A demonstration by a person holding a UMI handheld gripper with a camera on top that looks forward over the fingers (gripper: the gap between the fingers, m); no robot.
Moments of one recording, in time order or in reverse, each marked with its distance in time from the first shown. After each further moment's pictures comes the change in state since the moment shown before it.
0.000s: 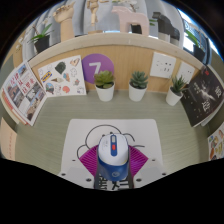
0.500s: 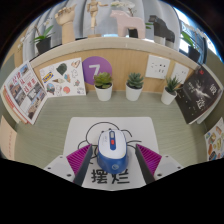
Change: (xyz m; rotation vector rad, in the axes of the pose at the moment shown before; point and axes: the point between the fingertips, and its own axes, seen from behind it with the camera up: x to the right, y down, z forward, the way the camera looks) arm 0.004 0.007 -0.017 0.032 0.029 0.005
